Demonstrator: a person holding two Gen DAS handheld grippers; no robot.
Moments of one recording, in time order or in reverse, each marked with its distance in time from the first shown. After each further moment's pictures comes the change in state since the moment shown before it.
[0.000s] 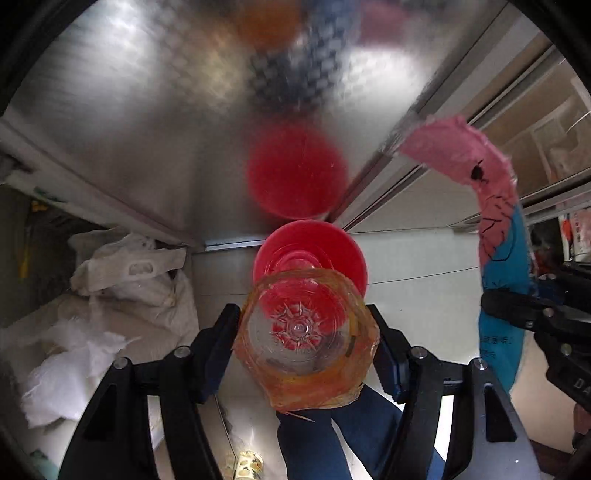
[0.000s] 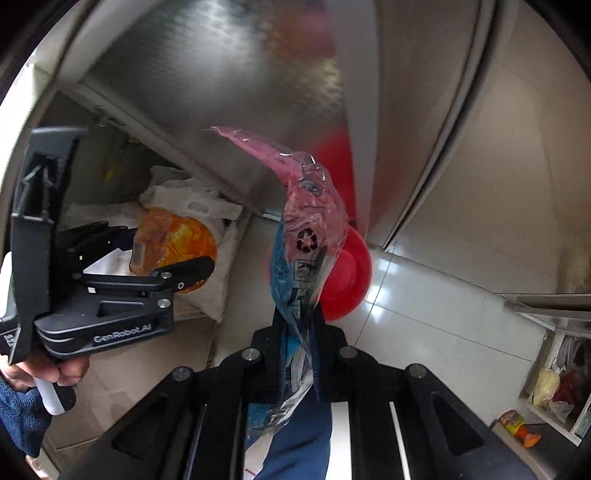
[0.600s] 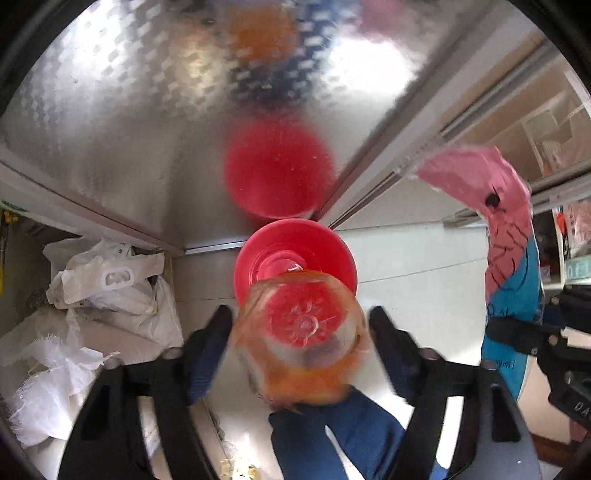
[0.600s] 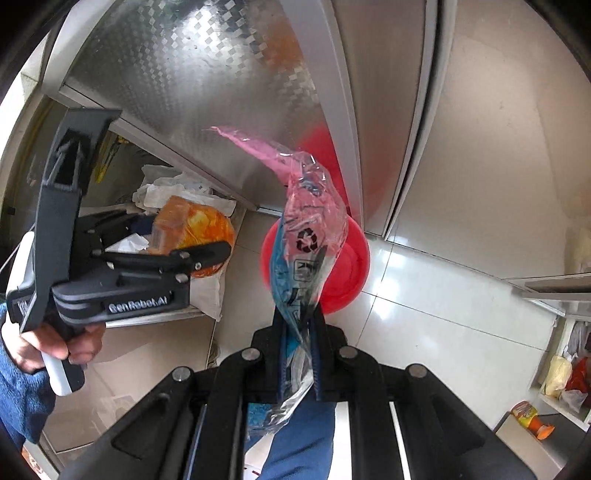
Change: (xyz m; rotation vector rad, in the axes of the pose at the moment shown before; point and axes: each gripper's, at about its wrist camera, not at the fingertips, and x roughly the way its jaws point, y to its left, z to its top) left arm 0.019 -0.001 0.010 0.008 0.004 -0.068; right arm 0.006 -0.027 -0.018 0.035 0.009 0.027
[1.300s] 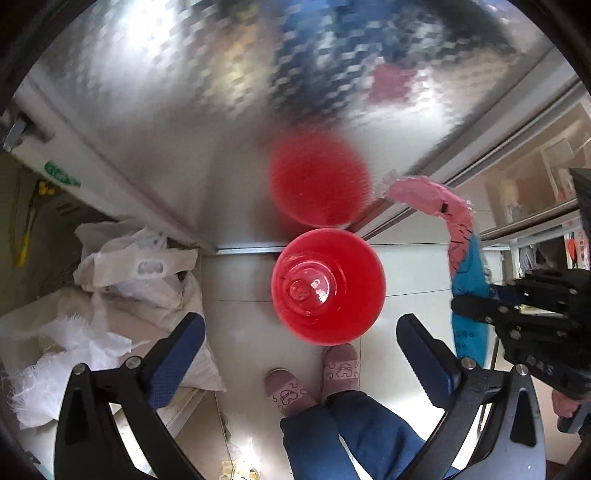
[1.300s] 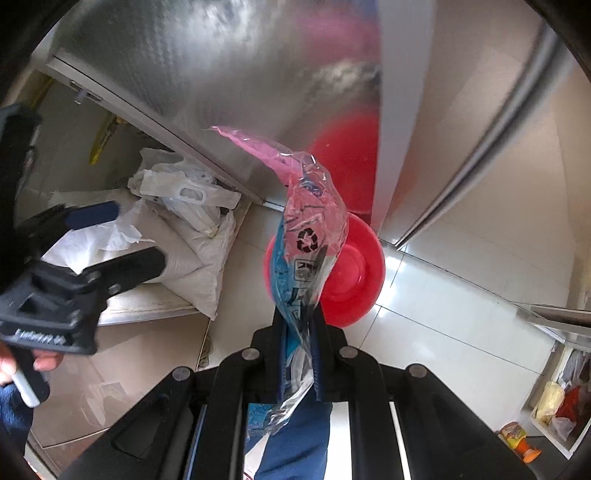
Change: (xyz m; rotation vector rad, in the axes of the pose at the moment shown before) left arm -0.019 0.037 -0.014 -0.078 -0.055 0.068; right arm 0.050 0.010 0.020 -0.081 0.048 0.000
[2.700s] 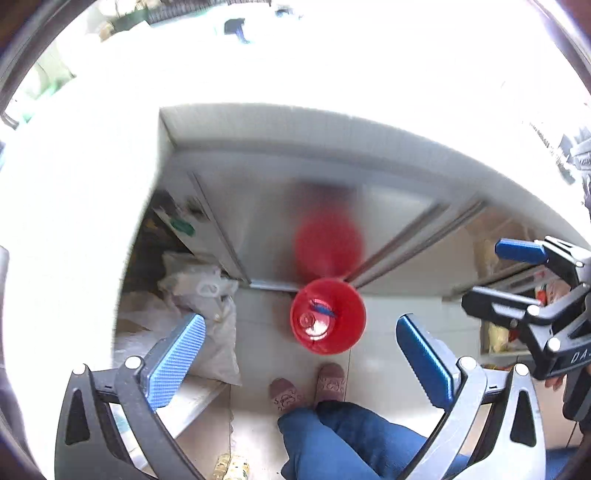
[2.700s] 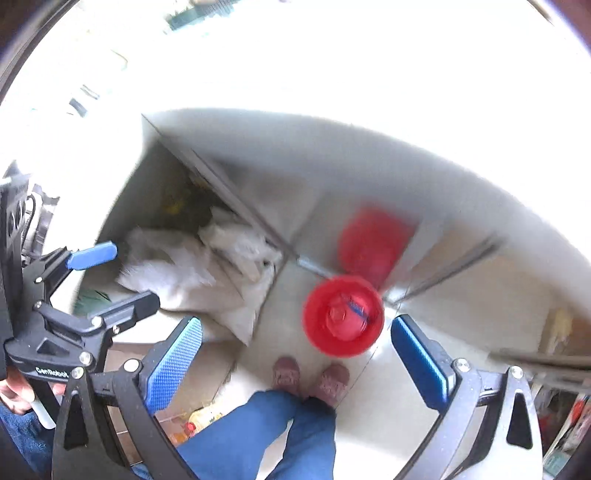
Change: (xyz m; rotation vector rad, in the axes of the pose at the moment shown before) left arm -0.257 0.005 -0.005 -0.111 -0.205 0.040; right arm -0.238 0.081 0.028 -0.126 -0.187 -0.010
